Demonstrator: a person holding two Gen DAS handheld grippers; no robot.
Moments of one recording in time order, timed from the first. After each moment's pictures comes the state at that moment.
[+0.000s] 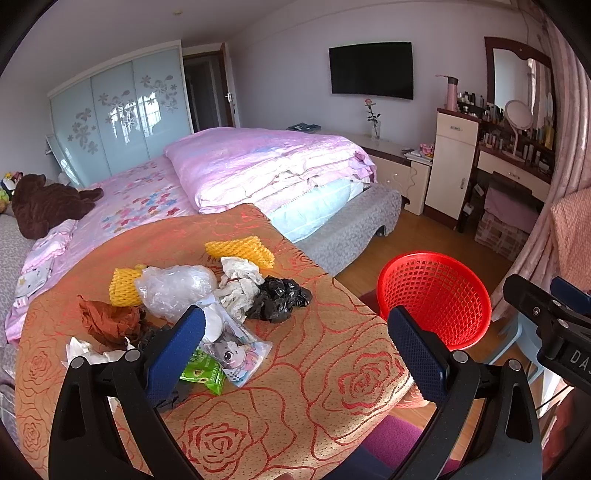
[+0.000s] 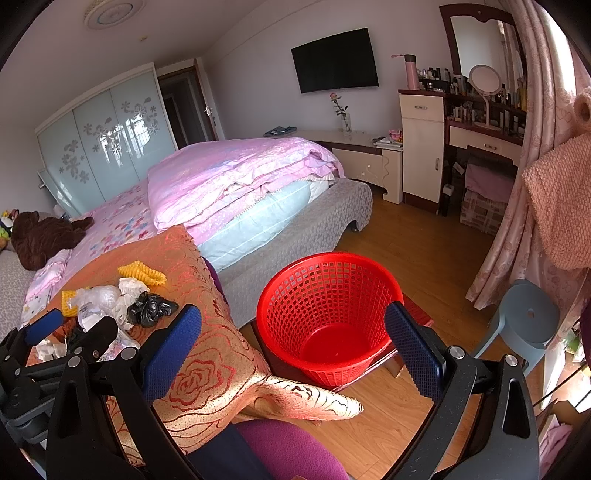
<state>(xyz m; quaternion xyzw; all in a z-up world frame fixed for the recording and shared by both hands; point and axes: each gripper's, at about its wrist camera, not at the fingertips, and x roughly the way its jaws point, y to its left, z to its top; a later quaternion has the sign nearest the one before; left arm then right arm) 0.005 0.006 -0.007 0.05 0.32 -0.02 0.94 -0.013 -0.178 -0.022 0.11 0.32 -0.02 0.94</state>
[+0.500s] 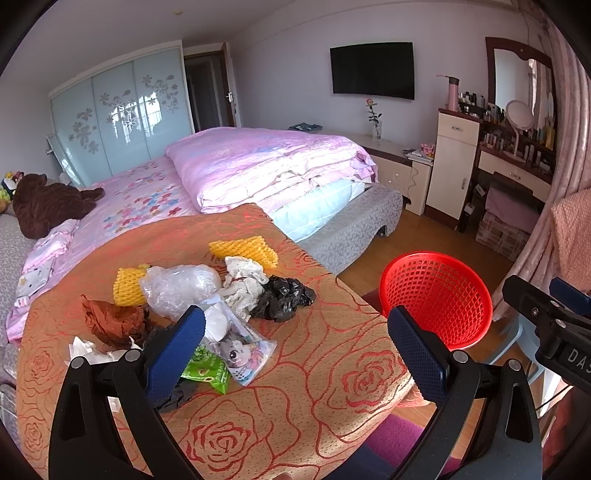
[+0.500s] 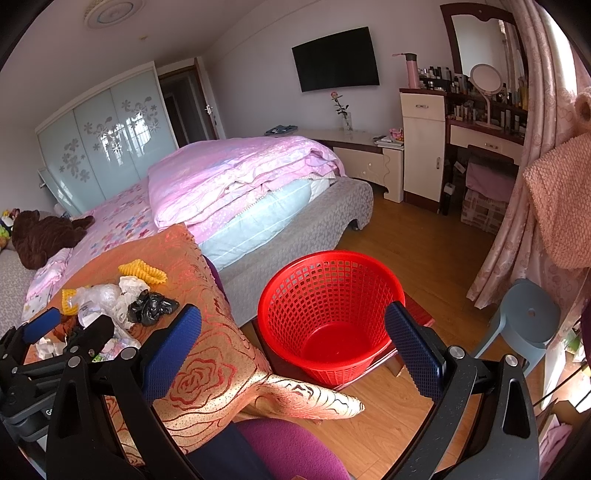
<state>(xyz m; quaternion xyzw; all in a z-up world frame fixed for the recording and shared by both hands) 0.005 0.007 -0.008 0.05 0.32 -0.01 0.94 -0.012 -0.177 -0.023 0.11 0.32 -0.02 0.94</state>
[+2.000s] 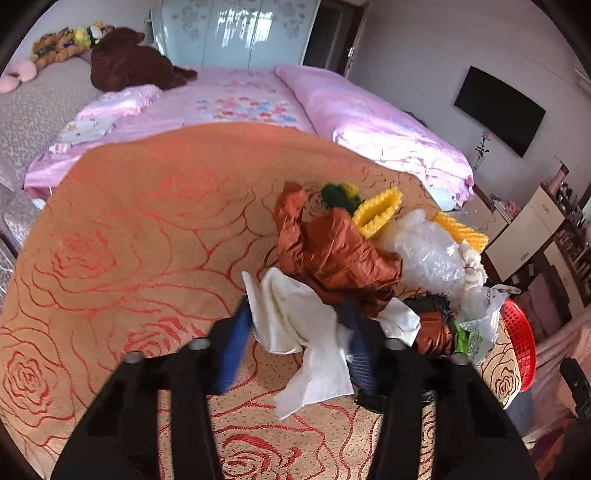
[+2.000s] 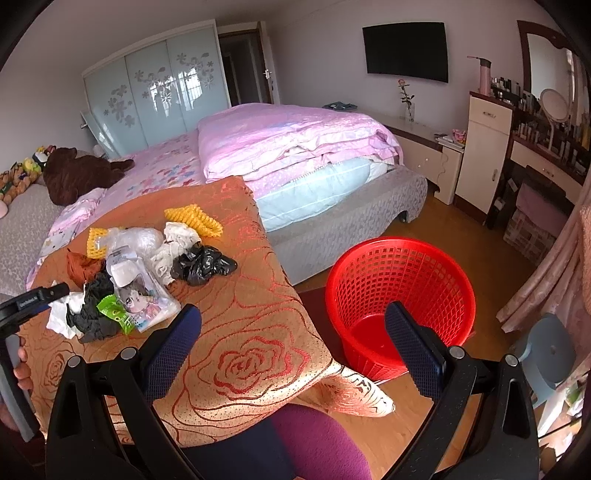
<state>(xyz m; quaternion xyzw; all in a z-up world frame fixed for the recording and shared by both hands) -0.001 0.249 -0.049 -0.17 0.40 0.12 0.89 0.014 -0.113 -0.033 0.03 0.37 0.09 0.93</state>
